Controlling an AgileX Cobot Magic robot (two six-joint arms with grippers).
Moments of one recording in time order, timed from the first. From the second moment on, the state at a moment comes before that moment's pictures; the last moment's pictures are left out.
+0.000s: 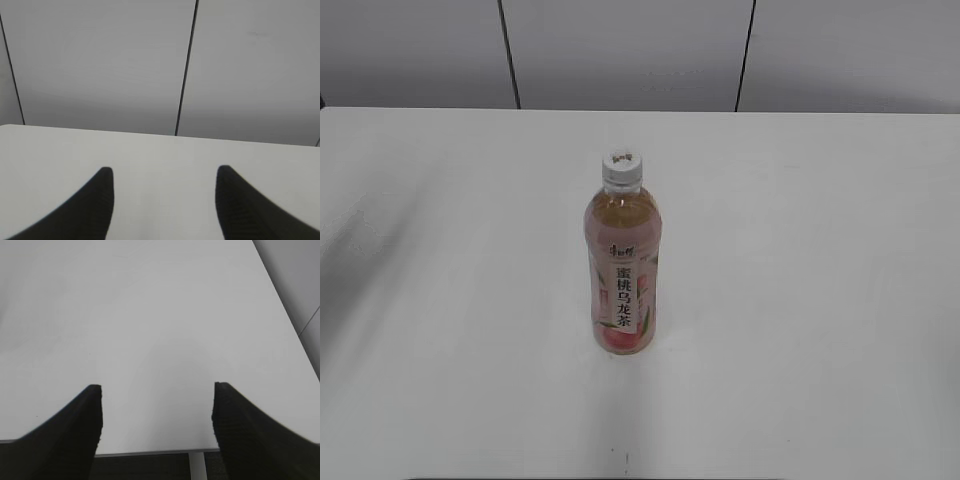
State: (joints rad) left arm -0.09 1.22 -0.48 -0.12 -0.49 0.02; right arm 0.02 -0.01 -0.51 -0.01 1.10 -0.06
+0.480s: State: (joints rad) left arm -0.09 1.60 -0.48 0.10 -0.93 -0.12; right arm 0.02 -0.01 -0.51 -0.01 1.10 -0.06
